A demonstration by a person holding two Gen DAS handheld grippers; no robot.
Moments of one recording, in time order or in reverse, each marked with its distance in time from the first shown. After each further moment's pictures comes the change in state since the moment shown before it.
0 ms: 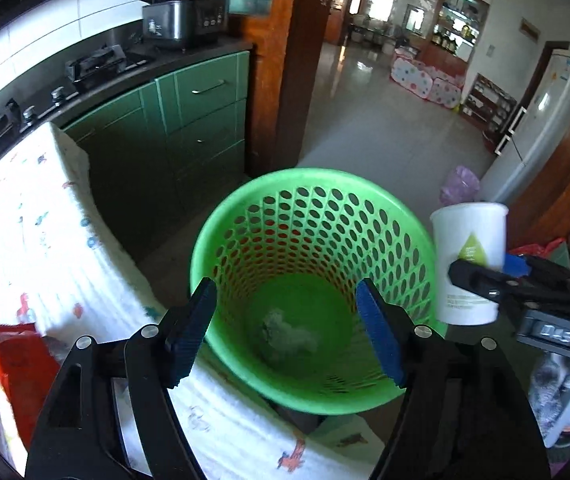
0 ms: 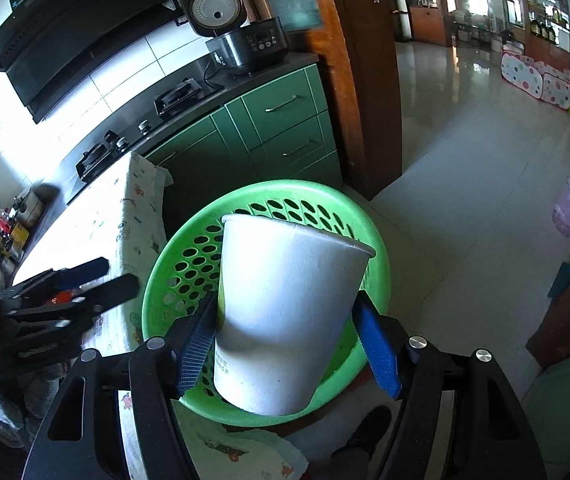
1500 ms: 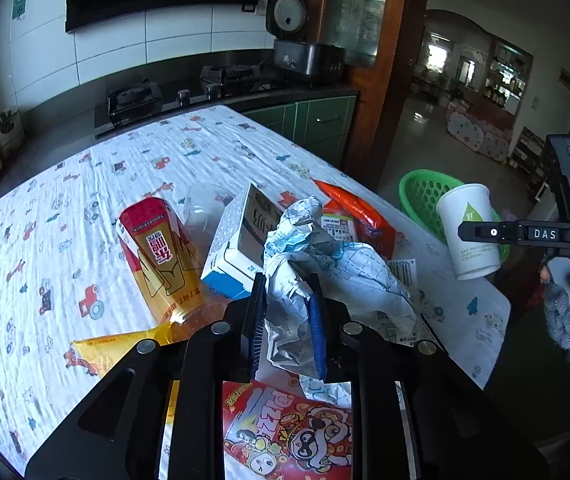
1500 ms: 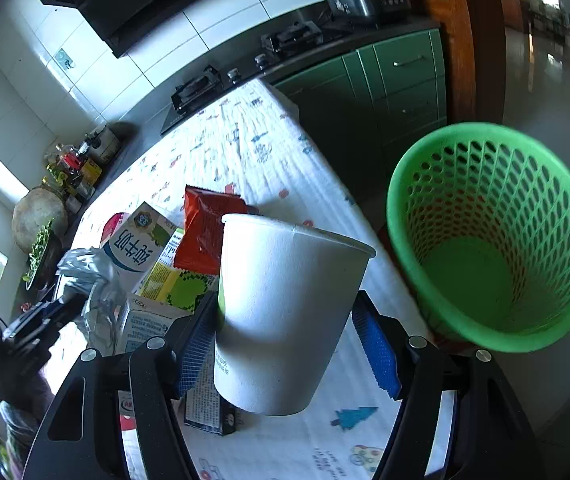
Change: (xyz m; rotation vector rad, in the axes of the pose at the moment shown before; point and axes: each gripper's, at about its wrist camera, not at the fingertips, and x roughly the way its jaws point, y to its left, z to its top) left arm -0.197 0.198 -0.170 -0.119 -0.177 0.179; right arm 0.009 0.210 -0.067 -0.117 0.127 0.226
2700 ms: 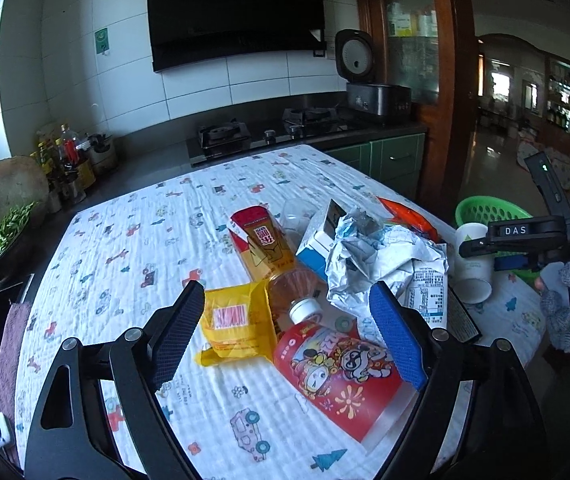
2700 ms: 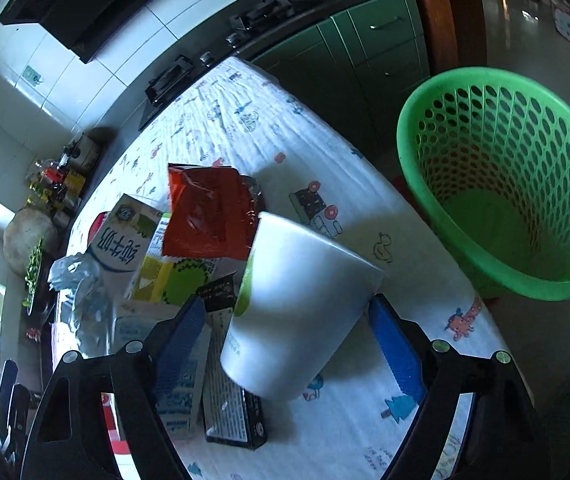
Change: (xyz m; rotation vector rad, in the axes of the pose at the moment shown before) left arm -0.079 -0.003 -0.042 -0.038 -0.158 0.305; right arm 0.047 0.009 -0.012 0.165 0.101 -0.007
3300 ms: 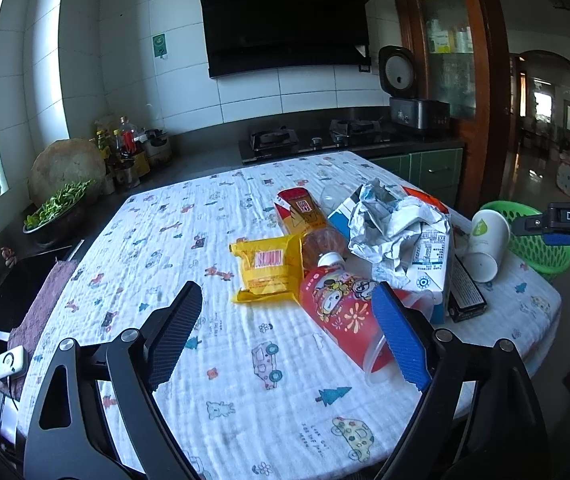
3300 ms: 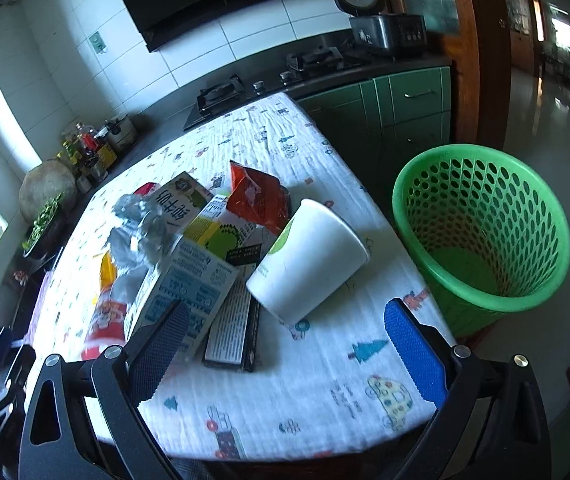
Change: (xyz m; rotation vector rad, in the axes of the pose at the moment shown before) left arm -0.065 -0.011 -0.057 -0.078 -0.070 0.183; right arm -0.074 0.018 -0.052 -0.249 -0.159 -0.004
